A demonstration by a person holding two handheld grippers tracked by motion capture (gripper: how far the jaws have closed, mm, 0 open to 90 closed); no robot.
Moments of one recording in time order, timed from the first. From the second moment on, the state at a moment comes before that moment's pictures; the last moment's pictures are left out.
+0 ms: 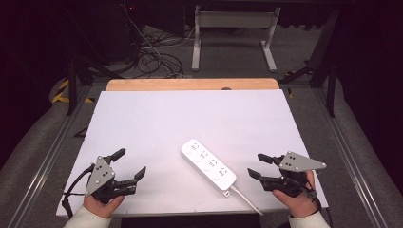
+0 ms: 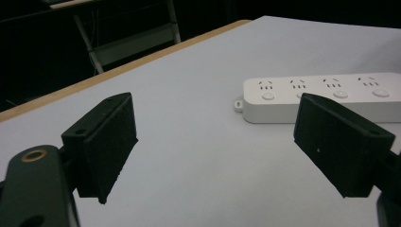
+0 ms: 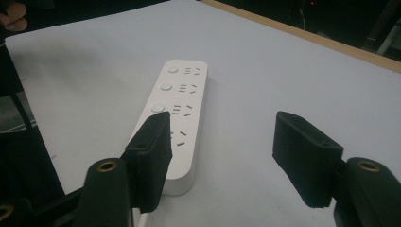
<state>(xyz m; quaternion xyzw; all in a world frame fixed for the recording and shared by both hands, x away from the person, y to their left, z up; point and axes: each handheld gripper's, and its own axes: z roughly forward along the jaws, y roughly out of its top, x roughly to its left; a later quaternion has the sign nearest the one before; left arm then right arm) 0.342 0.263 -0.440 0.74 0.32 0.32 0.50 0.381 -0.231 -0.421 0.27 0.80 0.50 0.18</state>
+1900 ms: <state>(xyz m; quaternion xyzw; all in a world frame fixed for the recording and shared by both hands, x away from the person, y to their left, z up) 0.339 0.259 -0.441 0.74 0.33 0.34 0.48 0.416 -0.153 -0.403 0.20 0.85 0.47 0.12</state>
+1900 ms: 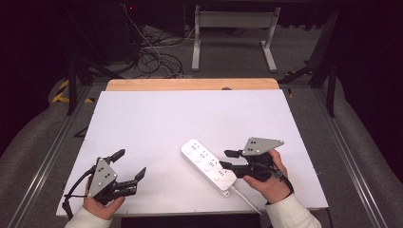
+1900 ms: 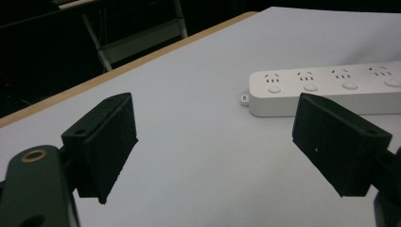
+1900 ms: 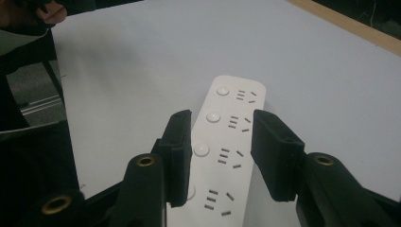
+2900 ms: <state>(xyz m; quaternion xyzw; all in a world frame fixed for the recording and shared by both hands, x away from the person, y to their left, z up) 0.338 0.259 -0.441 0.74 0.32 0.34 0.48 0.422 -0.116 -0.403 0.21 0.91 0.34 0.08</state>
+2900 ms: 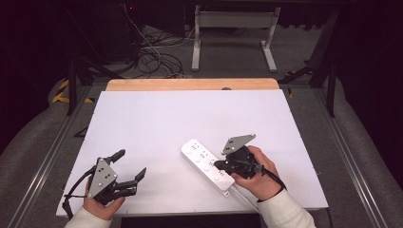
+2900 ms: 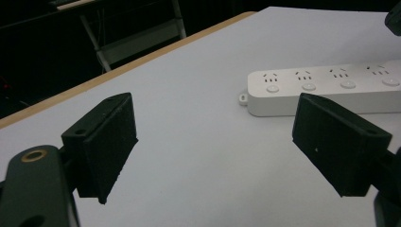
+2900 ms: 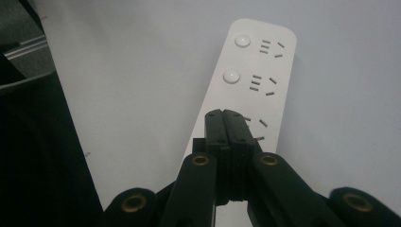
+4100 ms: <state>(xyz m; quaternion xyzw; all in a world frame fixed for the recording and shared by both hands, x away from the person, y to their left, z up) 0.339 0.259 -0.441 0.74 0.33 0.34 0.48 0.429 -0.093 -0.434 0.21 0.95 0.24 0.03</state>
